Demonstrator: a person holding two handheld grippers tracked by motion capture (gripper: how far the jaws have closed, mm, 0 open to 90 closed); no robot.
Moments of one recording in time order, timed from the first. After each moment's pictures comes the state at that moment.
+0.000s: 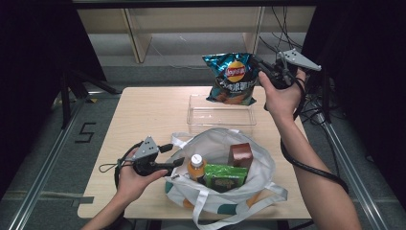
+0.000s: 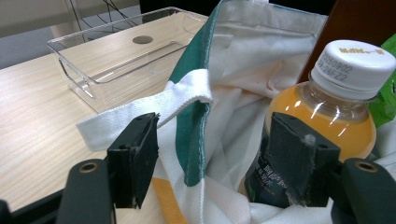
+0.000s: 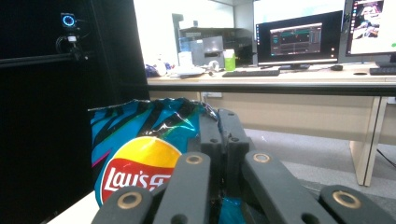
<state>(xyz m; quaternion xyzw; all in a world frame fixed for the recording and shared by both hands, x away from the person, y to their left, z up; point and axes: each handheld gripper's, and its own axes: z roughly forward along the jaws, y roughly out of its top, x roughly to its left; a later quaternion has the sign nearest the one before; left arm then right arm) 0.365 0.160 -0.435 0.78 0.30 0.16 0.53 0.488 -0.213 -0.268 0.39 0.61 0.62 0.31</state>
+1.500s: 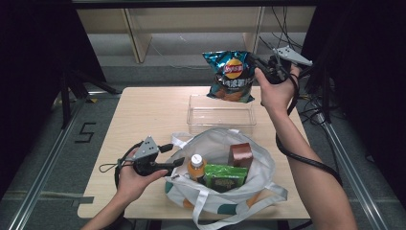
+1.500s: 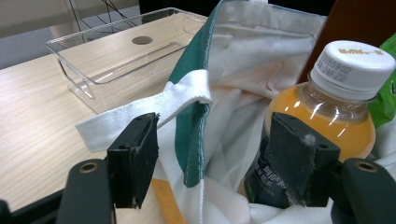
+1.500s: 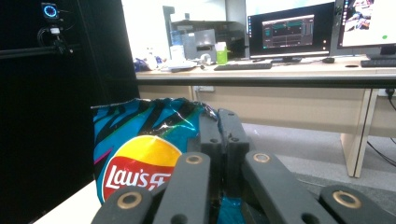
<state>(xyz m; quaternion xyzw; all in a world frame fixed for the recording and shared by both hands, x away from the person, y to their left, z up) 0.365 0.159 -0.435 0.78 0.29 0.16 0.53 0.515 -0.209 -0.276 0.40 0.61 0.60 0.31</state>
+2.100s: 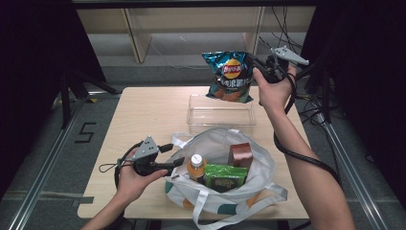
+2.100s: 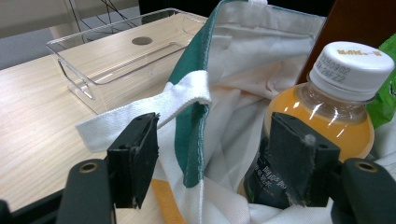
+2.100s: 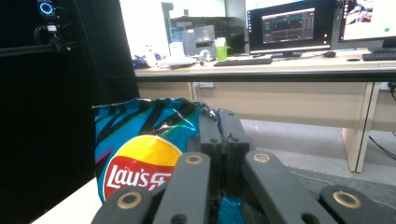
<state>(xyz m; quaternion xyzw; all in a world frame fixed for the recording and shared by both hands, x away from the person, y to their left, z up) 0.365 0.159 -0.436 0.78 0.29 0.16 0.53 0.524 -0.206 -0.282 0.41 0.61 0.60 0.31</state>
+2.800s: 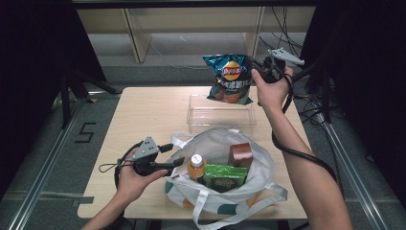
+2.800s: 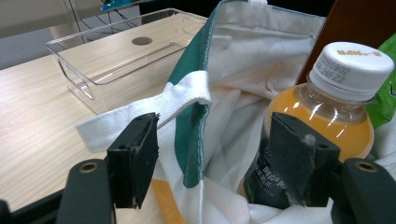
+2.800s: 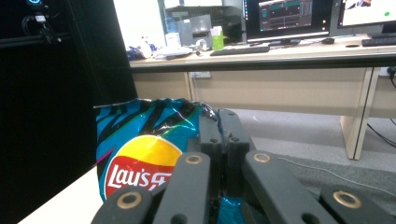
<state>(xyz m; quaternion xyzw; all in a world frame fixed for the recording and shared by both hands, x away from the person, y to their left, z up) 0.365 0.159 -0.435 0.78 0.29 0.16 0.53 0.540 -0.207 -0.295 0.43 0.62 0.59 0.30</state>
